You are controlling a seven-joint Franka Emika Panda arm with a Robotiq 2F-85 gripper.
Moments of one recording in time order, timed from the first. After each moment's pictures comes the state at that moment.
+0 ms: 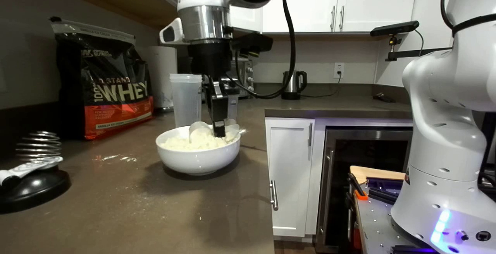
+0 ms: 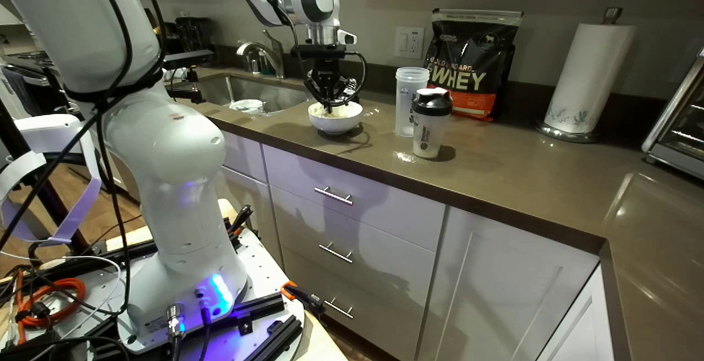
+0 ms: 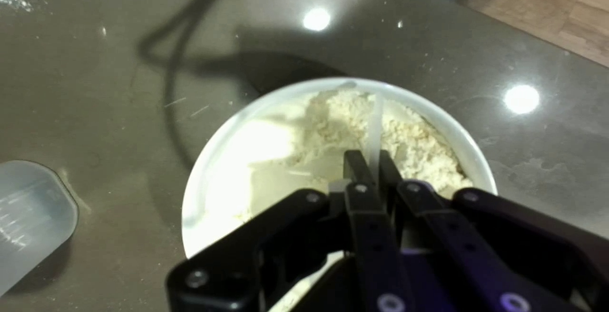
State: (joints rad) arm 0.24 -0.13 0.18 -2.31 -0.05 2.11 -0.23
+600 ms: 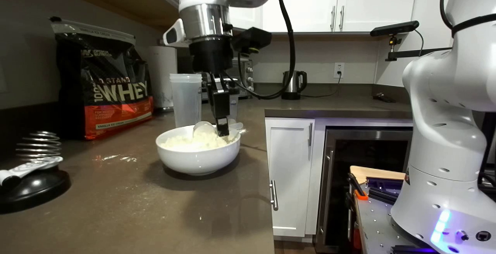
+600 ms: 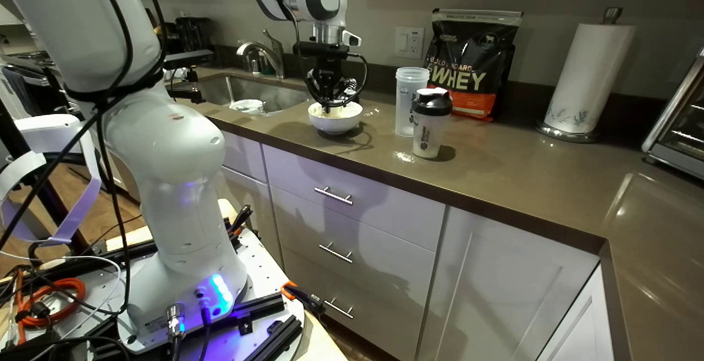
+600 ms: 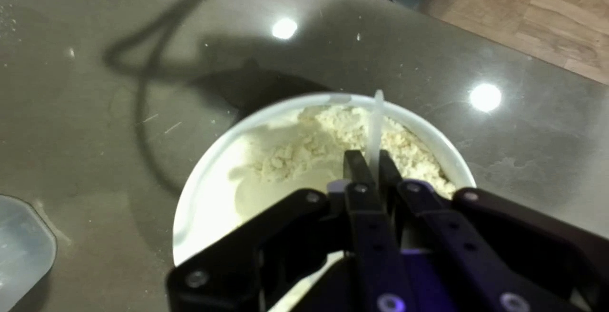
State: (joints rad) arm 0.24 -0.12 0.15 -2.28 0.03 2.04 -0.27
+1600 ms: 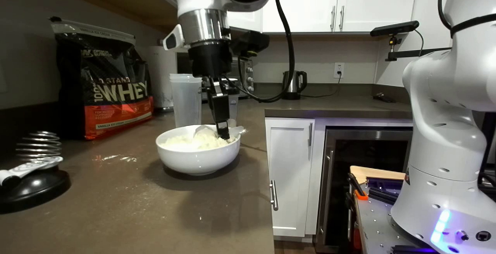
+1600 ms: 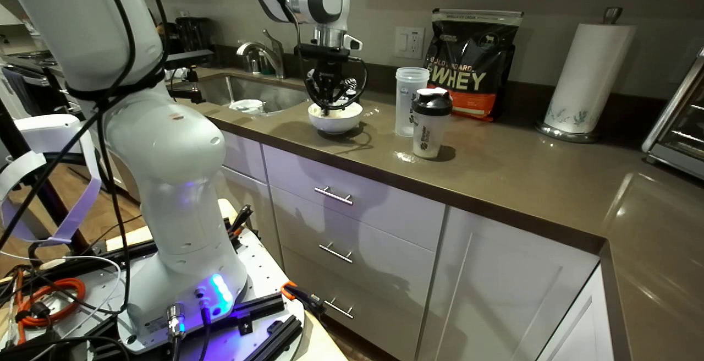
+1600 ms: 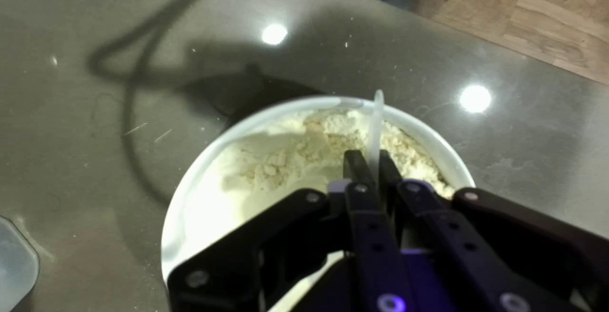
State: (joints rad) arm 0.24 -0.10 0.15 -2.27 0.06 2.04 -0.27
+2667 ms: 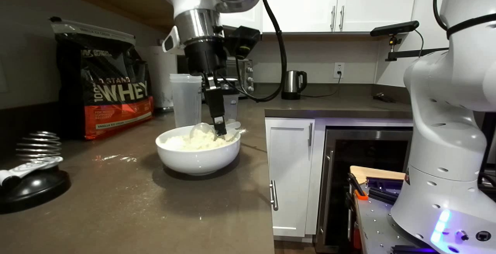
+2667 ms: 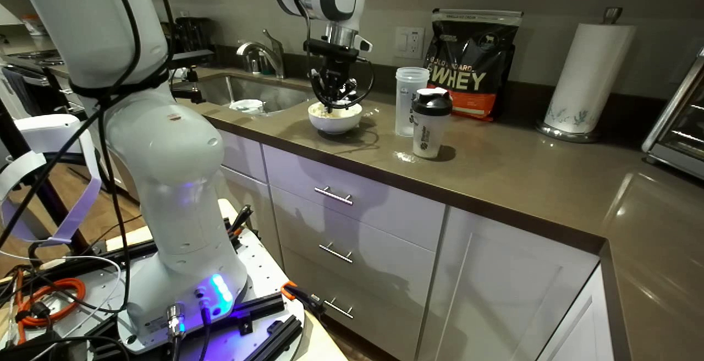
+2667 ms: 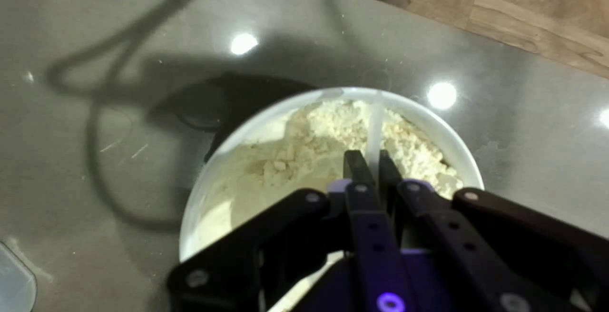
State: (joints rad) arm 0.20 -0.05 0.12 -2.20 0.13 1.95 -0.31
